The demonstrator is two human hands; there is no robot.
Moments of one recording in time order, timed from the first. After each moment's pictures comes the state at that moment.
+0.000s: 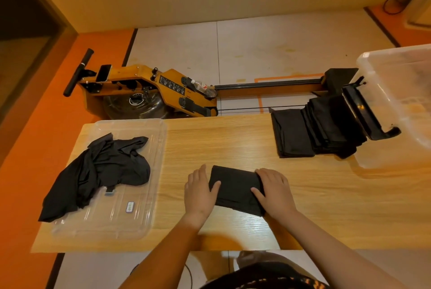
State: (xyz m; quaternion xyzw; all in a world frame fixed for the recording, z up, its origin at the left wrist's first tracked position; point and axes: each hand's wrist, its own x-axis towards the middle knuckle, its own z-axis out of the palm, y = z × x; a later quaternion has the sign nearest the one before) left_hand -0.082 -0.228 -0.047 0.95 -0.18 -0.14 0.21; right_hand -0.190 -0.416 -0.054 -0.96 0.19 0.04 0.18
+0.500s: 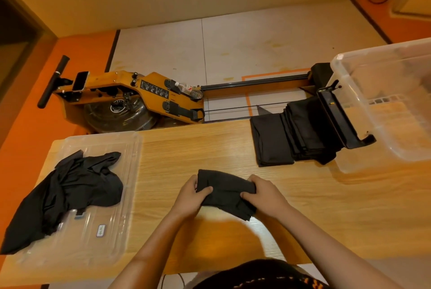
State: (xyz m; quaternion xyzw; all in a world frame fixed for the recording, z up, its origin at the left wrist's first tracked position) left_hand -0.063 -0.280 -0.028 0.82 -0.08 -0.35 0.45; right_hand -0.179 -0.467 -0.021 -0.85 0.25 0.13 0.44
